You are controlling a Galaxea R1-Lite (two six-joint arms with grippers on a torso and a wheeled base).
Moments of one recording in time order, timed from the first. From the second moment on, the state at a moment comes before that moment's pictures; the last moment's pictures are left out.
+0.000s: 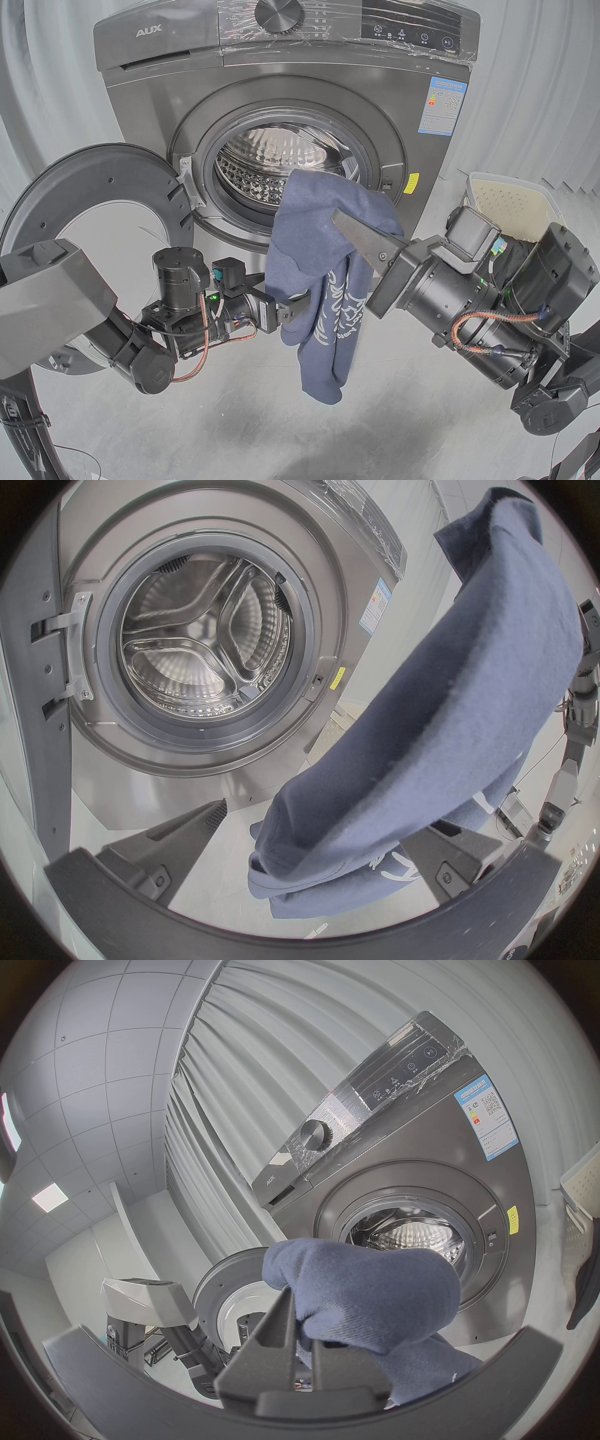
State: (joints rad) left arm -0.49 2.07 -0.79 -1.13 -0.26 -0.09; right arm 0.89 1.72 -0.67 -1.37 -0.09 0.29
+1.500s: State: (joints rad) left arm -0.55 1.82 -0.51 -1.39 -0.20 -0.09; right arm 0.88 1.72 -0.60 -1.37 -0.09 0.29
